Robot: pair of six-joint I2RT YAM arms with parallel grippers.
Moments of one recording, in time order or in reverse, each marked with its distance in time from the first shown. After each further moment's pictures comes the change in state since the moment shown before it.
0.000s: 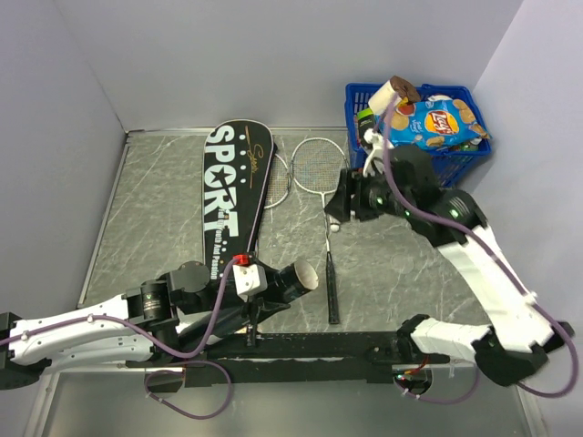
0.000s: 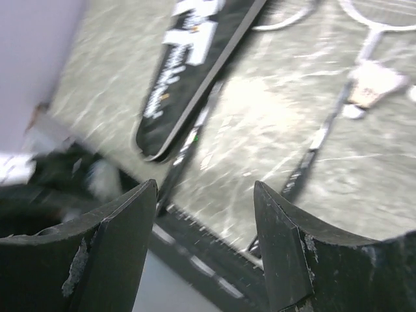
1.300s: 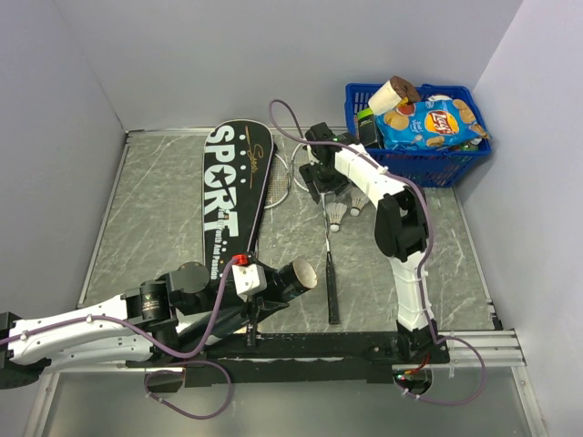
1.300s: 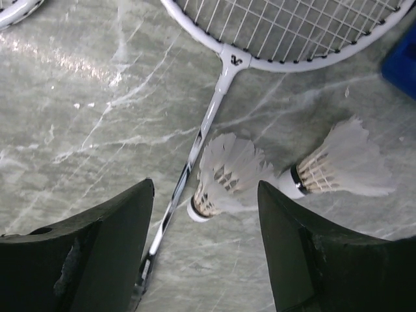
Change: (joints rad) left arm -0.008 -0.005 0.000 -0.013 -0.030 0.000; right arm -0.178 1.071 0.478 -0.074 0.236 -0.396
